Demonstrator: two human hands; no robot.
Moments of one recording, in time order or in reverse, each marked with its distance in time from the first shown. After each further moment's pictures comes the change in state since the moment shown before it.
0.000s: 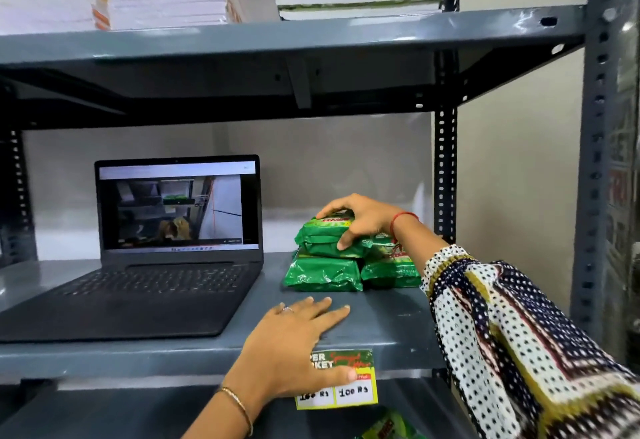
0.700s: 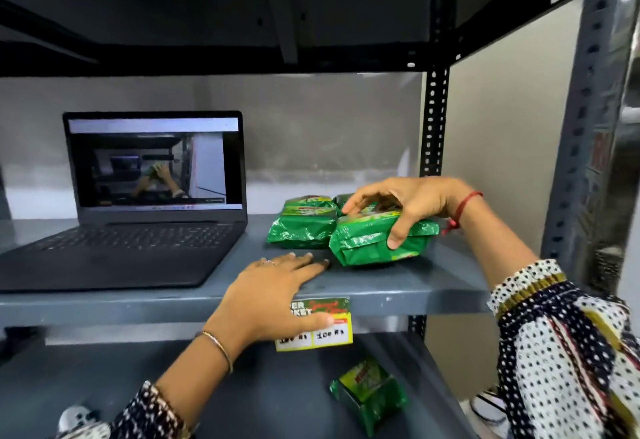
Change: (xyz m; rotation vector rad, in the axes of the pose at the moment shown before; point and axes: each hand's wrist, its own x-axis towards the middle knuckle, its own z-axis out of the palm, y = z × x) left_hand 0.002 -0.002 0.003 0.032 0.046 -0.004; right_hand -0.101 0.011 -0.021 0.091 -0.327 -0.027
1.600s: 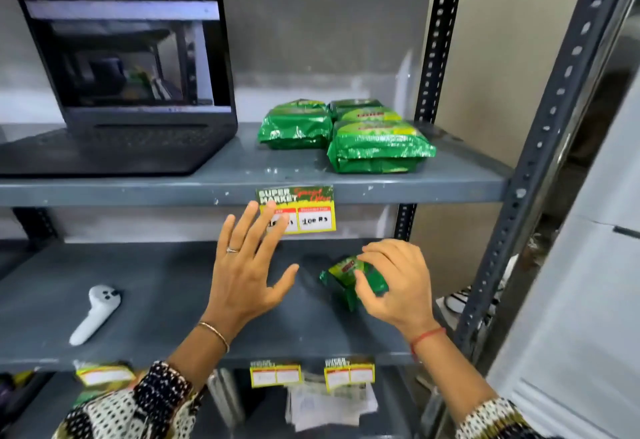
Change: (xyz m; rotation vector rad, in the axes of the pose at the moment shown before) left_hand -0.090 0.037 0.114 0.006 0.728 -0.002; right_hand -0.068 0.060 0.288 -0.414 1.154 -0.156
